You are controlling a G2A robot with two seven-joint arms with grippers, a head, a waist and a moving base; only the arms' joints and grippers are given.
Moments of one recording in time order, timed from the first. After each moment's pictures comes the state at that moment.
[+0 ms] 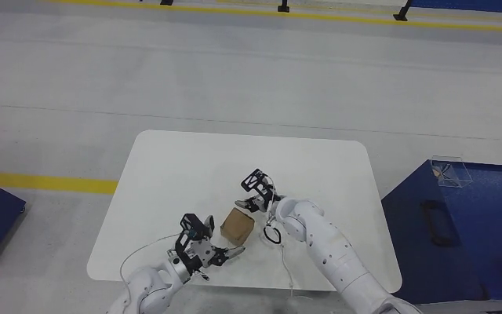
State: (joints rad) left arm 1.43 -1.24 -1.22 -1.55 1.21 -0.58 0.01; right arm -0.82 -1.43 0.94 -0.95 -1.27 -0.33 0.25
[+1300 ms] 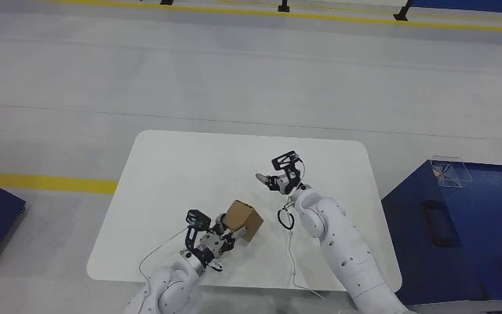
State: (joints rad) left arm 1.35 -1.30 -1.13 -1.39 0.81 -0.47 -0.02; right arm -0.94 -1.38 1.15 -1.16 -1.23 -0.21 0.18
